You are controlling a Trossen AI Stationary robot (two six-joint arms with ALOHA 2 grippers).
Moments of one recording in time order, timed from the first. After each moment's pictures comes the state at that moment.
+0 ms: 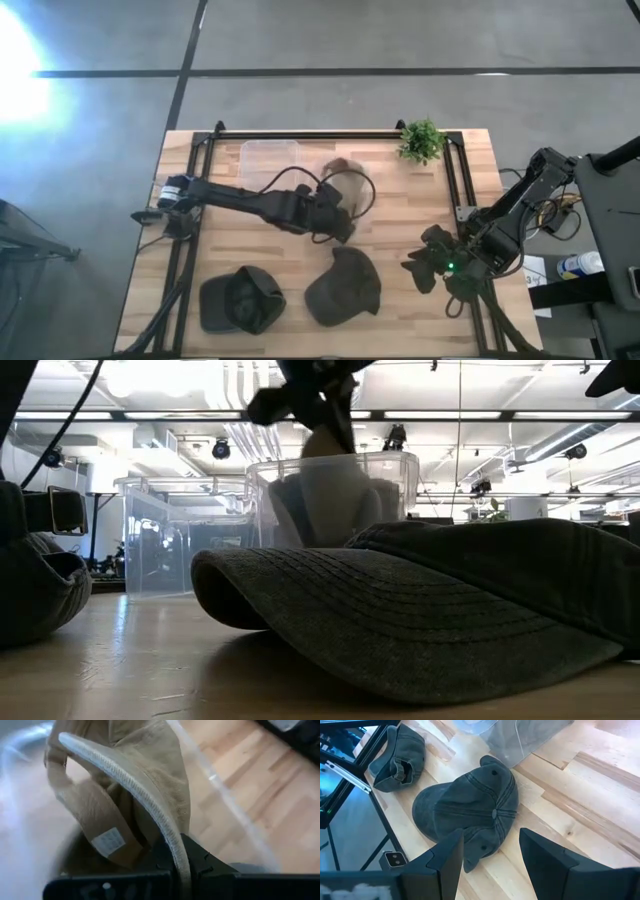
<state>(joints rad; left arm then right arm) -0.16 1.88 1.76 -0.88 -0.53 -0.89 0.82 1.18 1.00 -0.89 0.62 1.62</state>
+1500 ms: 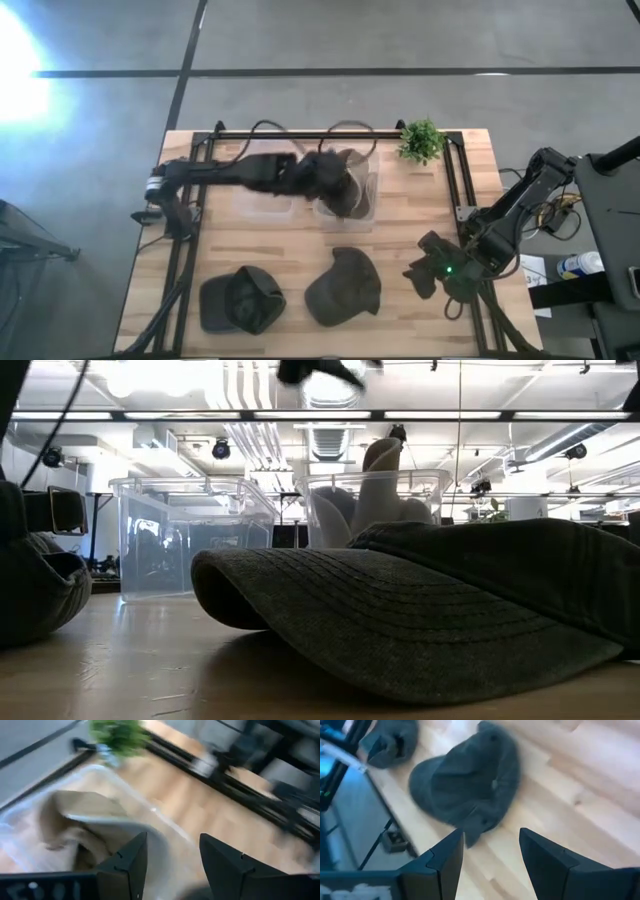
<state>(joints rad) -0.03 1.76 1.88 -0.74 -0.29 -0.51 0.82 1.18 0.93 -0.79 0.49 1.65</state>
